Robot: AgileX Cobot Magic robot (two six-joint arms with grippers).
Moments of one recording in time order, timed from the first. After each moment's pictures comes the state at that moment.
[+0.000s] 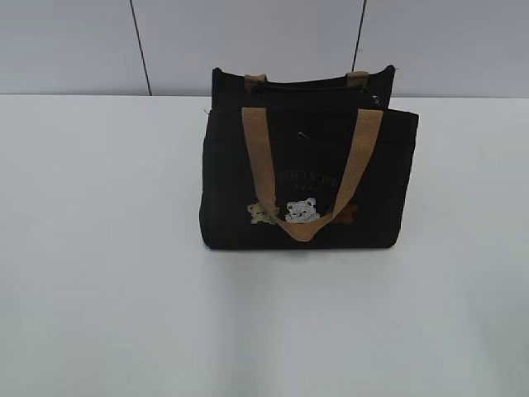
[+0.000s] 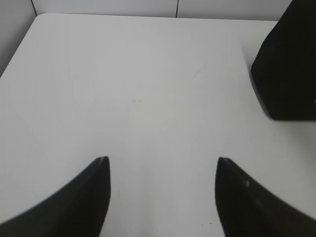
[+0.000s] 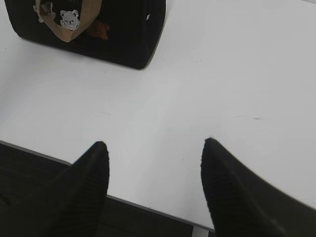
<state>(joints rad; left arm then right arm) -0.10 -0.01 -0.54 -0.02 1.07 -0.03 0.08 -0.01 -0.47 0.19 1.10 -0.29</state>
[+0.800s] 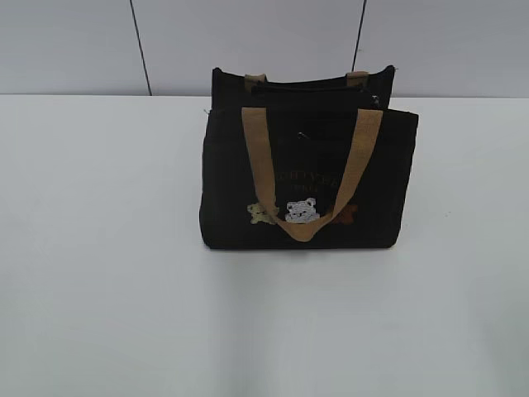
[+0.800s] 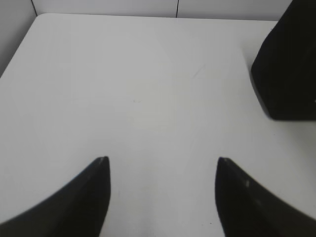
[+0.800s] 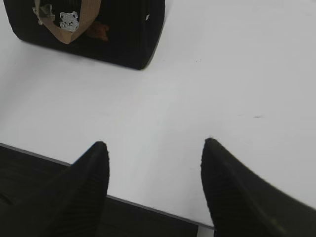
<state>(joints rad) -0.10 -0.01 -0.54 -0.02 1.07 -0.03 0.08 -0.01 -0.47 0.19 1.10 -0.26</state>
